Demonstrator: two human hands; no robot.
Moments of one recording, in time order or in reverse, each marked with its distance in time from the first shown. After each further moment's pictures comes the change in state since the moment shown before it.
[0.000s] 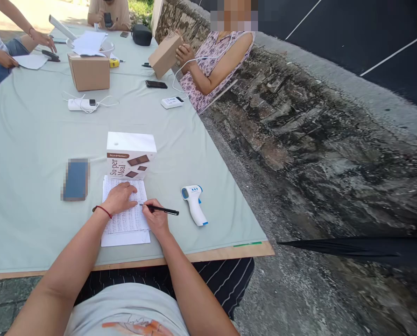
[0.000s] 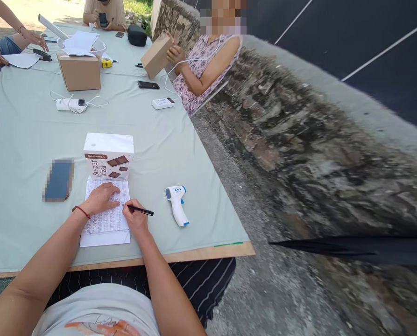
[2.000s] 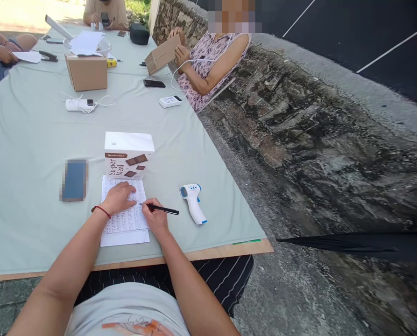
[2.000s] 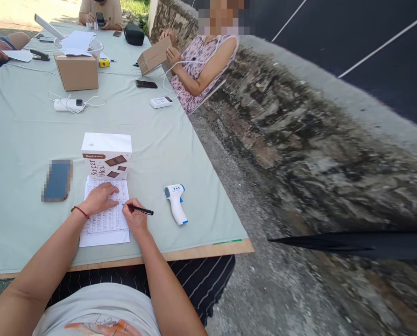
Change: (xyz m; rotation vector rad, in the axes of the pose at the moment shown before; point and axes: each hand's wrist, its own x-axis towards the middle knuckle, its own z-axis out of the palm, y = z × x) left_hand 0.000 -0.002 0.001 -0.009 0.010 -0.002; right_hand 0.000 -0.009 -0.001 -0.037 0.006 0.023
